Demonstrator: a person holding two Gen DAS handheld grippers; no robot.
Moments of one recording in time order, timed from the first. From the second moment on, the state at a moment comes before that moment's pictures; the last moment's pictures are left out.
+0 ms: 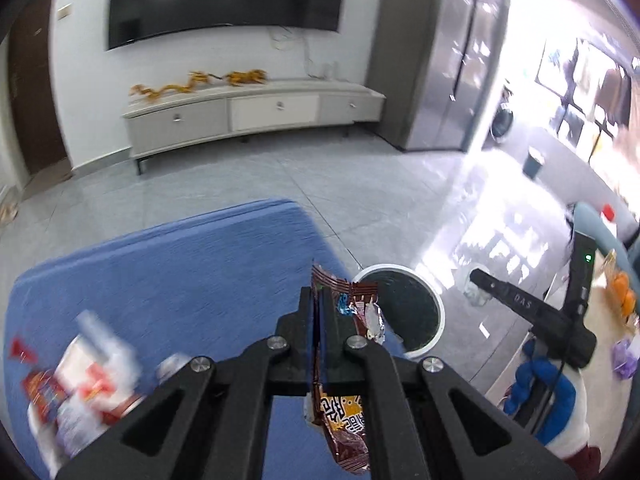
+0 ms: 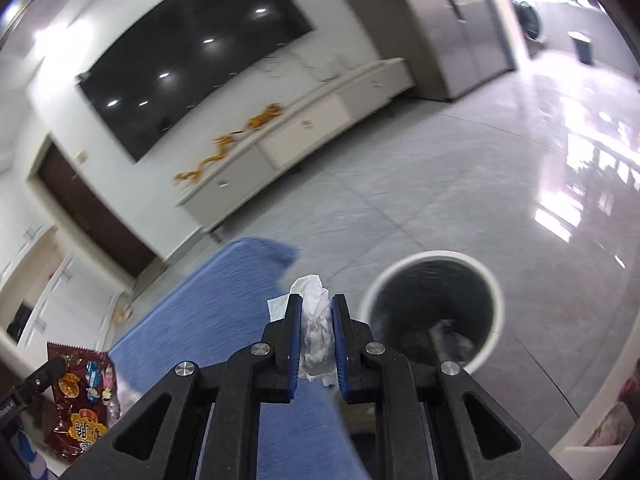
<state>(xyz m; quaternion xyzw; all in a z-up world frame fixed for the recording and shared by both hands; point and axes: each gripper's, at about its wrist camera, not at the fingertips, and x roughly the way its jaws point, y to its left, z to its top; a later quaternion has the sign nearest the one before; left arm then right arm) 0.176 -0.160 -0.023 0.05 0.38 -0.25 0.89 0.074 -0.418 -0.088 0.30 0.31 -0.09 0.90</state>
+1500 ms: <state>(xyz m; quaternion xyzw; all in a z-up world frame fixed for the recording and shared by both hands) 0.267 -0.330 -0.114 0.05 0.48 -0.27 0.84 0.117 -0.506 -0.157 0.38 0.33 -0.17 0.84</state>
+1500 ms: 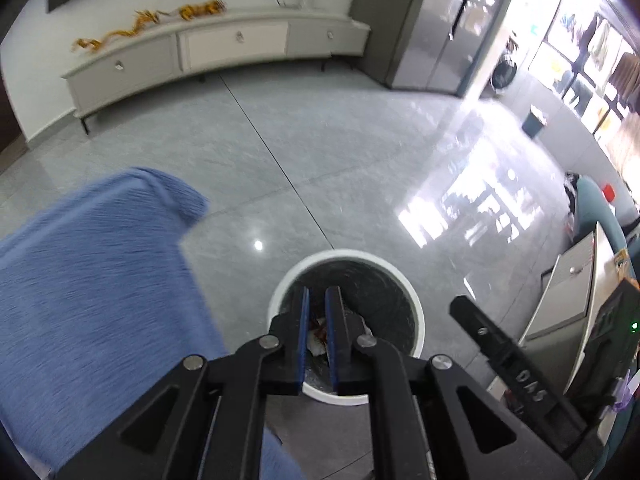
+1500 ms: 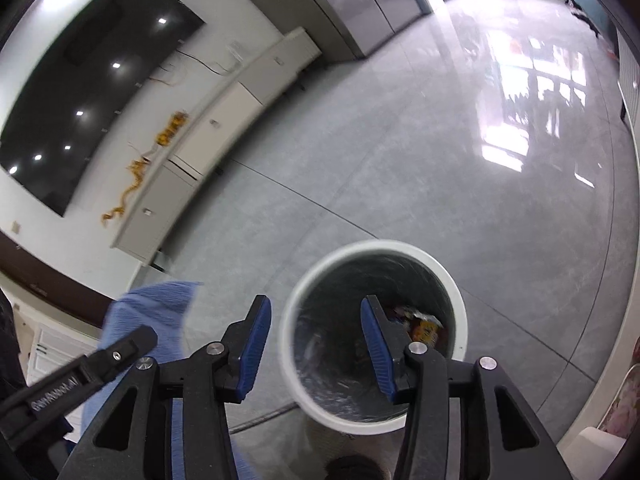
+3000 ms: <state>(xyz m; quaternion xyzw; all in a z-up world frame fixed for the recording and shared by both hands) 0.019 0.183 0.001 -0.09 0.30 0.05 0.95 0.032 -0.234 0.020 0.13 0.24 0.13 0.95</state>
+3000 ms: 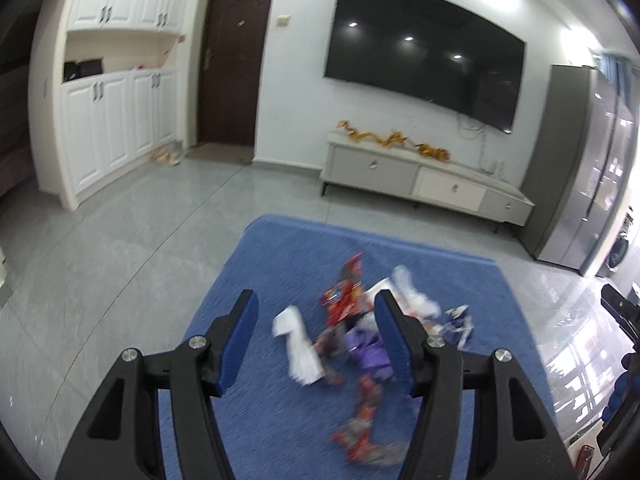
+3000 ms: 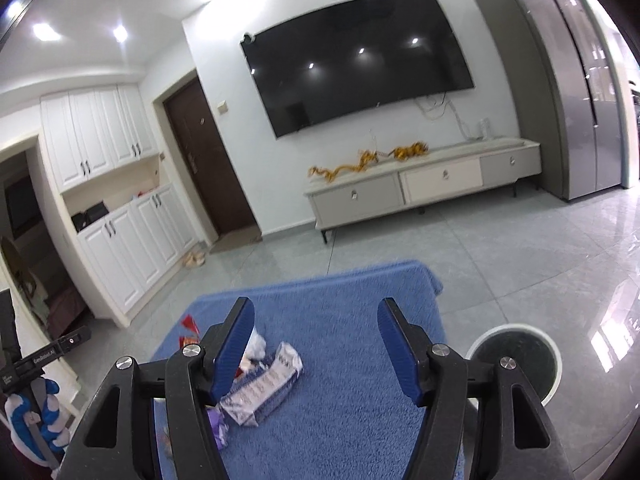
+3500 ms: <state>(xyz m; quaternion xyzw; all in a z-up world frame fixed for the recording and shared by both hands) 0.041 0.173 -0.068 -0.13 0.37 -0.08 0.92 0.103 -0.153 -0.075 0.14 0.38 0.21 0.89</state>
